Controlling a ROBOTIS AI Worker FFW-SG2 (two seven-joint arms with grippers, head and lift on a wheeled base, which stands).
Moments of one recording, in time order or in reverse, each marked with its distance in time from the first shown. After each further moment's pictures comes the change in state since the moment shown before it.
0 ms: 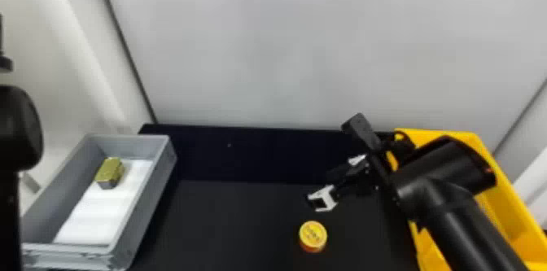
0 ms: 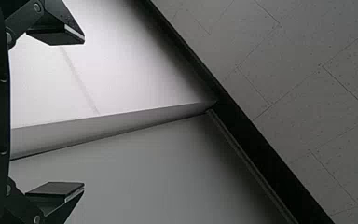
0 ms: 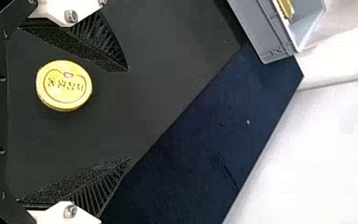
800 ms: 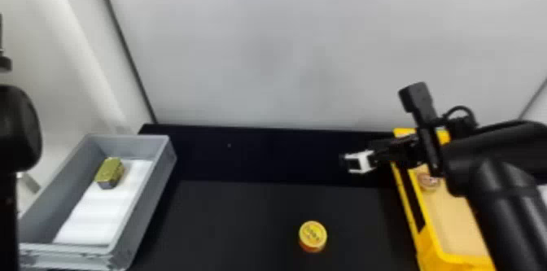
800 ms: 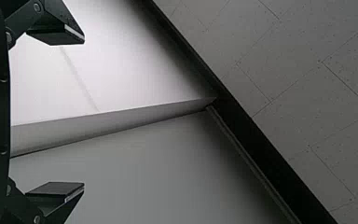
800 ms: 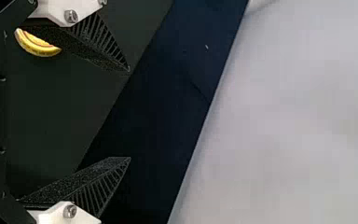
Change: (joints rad) left arm -0.001 0.011 -0.009 -0.010 0.000 0.017 -0.004; right arm 0.022 -0.010 -0.213 -0.201 -0.005 0.160 -0.090
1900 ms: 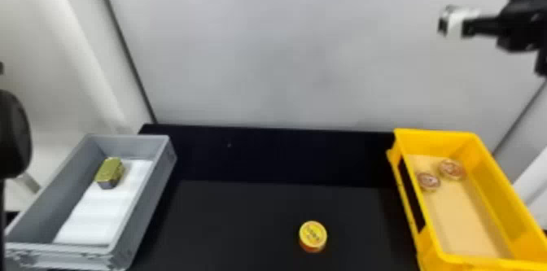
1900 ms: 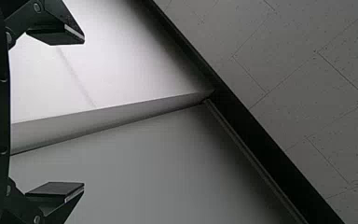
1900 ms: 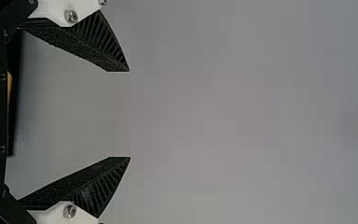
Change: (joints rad) left arm 0.018 0.043 -0.010 -0.035 0.005 0.036 -0.006; right arm -0.091 -0.117 -0.109 -0.677 -0.301 0.342 -0.729
